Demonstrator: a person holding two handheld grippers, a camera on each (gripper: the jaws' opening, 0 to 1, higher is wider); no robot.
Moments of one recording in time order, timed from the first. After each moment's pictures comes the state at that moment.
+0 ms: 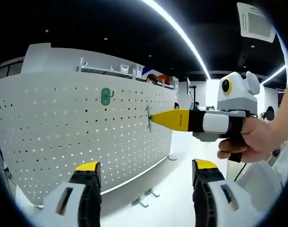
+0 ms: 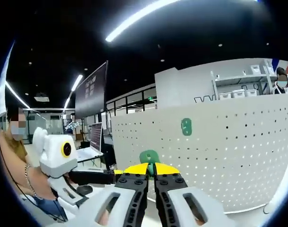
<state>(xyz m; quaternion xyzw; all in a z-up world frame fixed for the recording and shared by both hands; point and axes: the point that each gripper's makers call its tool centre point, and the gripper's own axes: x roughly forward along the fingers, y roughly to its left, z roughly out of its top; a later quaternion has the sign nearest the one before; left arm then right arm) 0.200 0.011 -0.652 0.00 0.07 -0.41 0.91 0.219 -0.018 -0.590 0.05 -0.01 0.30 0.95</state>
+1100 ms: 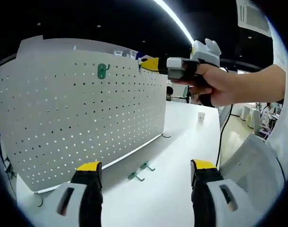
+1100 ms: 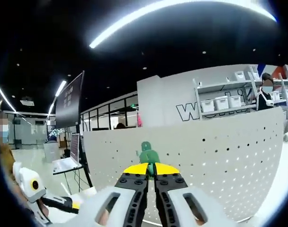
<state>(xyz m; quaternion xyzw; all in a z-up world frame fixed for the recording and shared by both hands) 0.166 0.035 -0.707 0.04 0.13 -0.43 0.89 0.279 -0.079 -0.547 0.06 -0.05 0.22 0.97</state>
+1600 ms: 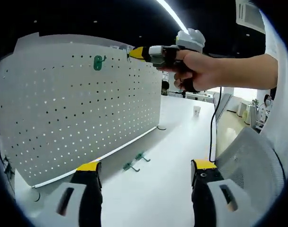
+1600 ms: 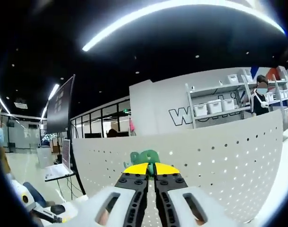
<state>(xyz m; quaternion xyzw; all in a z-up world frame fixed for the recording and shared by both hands) 0.149 0.038 -0.722 0.05 0.15 -0.44 0.88 0.306 -0.085 -0.538 0.08 -0.06 0.19 0.98</state>
